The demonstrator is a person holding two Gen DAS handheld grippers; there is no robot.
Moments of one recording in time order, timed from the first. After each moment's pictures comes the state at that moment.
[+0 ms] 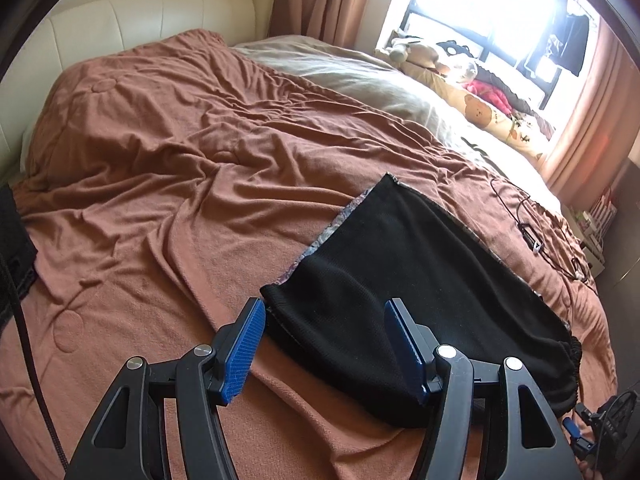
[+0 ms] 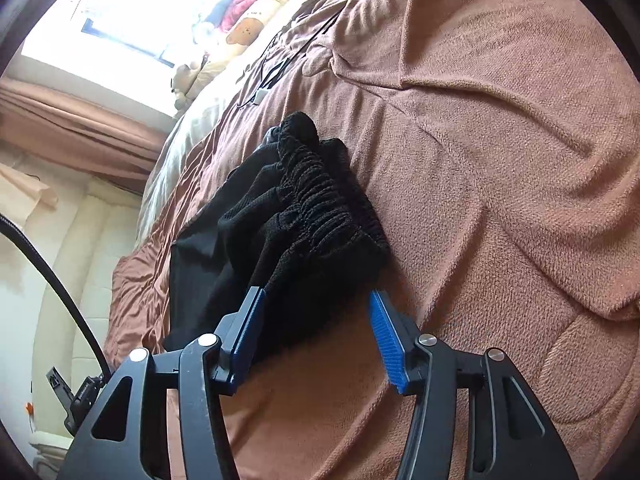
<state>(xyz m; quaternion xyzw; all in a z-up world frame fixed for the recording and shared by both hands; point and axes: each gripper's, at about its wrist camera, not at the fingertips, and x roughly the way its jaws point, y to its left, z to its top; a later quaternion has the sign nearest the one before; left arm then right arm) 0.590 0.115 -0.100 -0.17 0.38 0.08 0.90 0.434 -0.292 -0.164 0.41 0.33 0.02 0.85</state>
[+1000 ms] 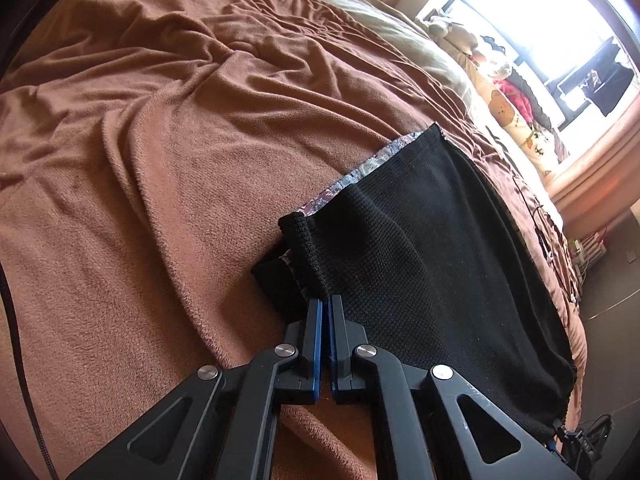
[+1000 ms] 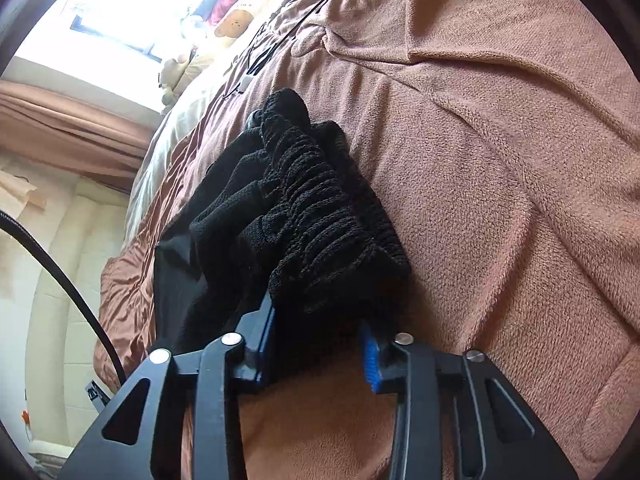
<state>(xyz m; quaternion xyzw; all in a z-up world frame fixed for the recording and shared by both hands) 0.617 0.152 -0.207 -0.29 0.44 0.06 0.85 0.467 -0.282 -0.185 0.42 0.34 0.01 0.84</state>
